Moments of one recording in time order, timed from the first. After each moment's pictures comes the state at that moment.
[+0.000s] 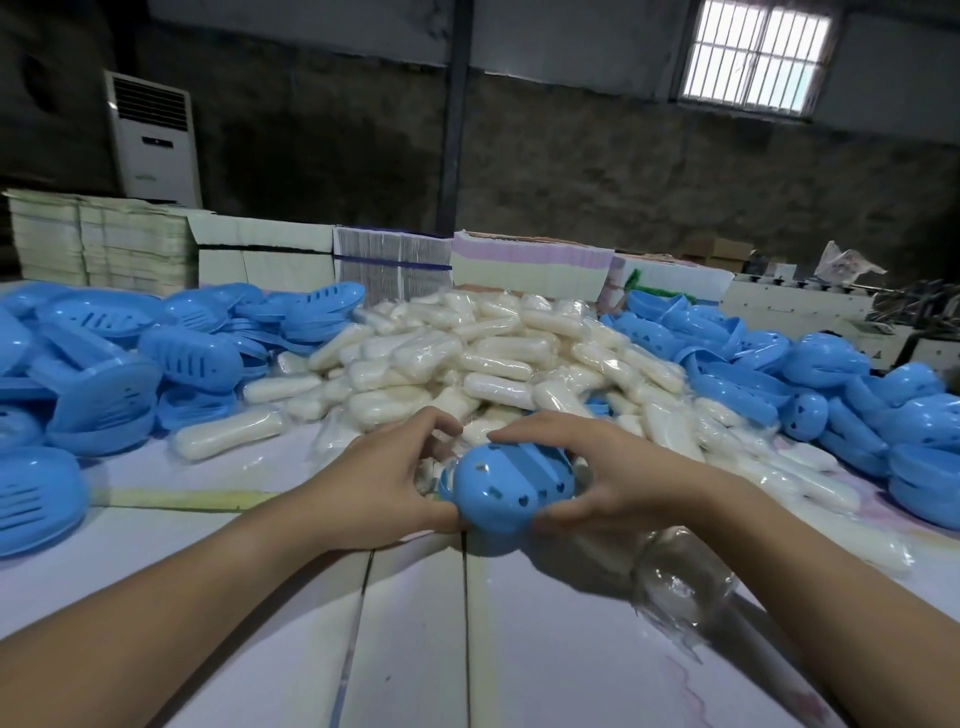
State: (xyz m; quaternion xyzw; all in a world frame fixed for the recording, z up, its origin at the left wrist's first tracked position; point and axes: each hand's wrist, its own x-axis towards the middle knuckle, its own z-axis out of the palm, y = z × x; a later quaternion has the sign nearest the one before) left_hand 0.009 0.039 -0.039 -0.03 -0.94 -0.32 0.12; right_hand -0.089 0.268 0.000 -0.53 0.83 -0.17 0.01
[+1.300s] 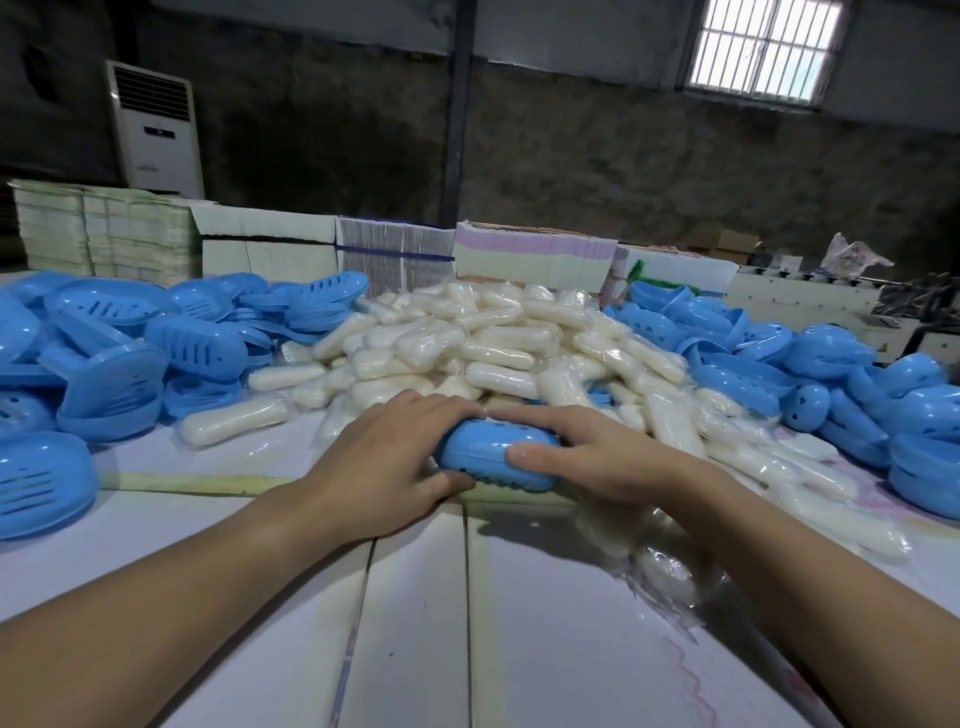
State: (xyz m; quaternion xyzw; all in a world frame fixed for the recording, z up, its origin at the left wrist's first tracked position) left_hand 0.007 0.041 -0.042 -0.12 -0.95 -0.15 0.26; right_hand -0.097 0.255 -0.011 -0.46 0.84 -0.27 0.07
